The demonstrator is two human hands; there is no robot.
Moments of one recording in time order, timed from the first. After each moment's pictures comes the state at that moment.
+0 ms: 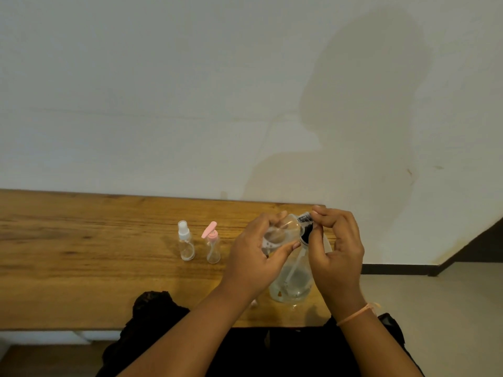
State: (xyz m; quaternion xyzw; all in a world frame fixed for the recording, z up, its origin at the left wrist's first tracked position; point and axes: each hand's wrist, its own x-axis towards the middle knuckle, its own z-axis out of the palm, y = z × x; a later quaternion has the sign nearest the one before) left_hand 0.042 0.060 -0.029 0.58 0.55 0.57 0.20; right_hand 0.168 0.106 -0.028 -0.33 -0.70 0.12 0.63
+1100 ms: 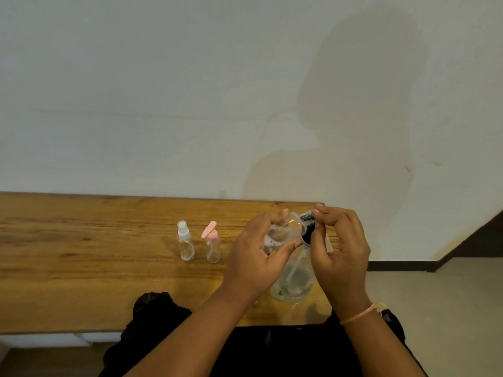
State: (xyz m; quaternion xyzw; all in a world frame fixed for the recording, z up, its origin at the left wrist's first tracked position) left_hand 0.043 0.060 -0.035 0.59 0.53 0.58 0.18; right_hand 0.171 0.101 -0.023 -0.34 -0.72 0.06 0.60
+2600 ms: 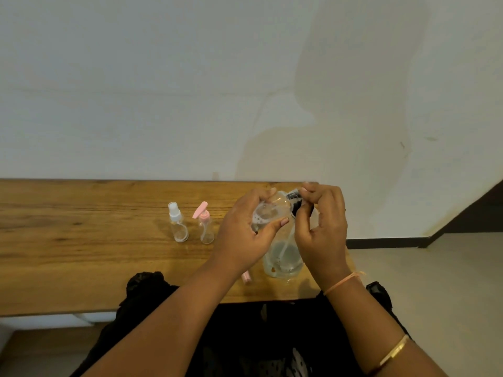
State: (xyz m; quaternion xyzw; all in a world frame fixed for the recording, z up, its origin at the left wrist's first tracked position) left_hand 0.037 0.060 -0.032 0.61 0.56 0.53 0.19; right_hand 0.166 0.104 -0.031 -0.37 -0.72 0.05 0.58
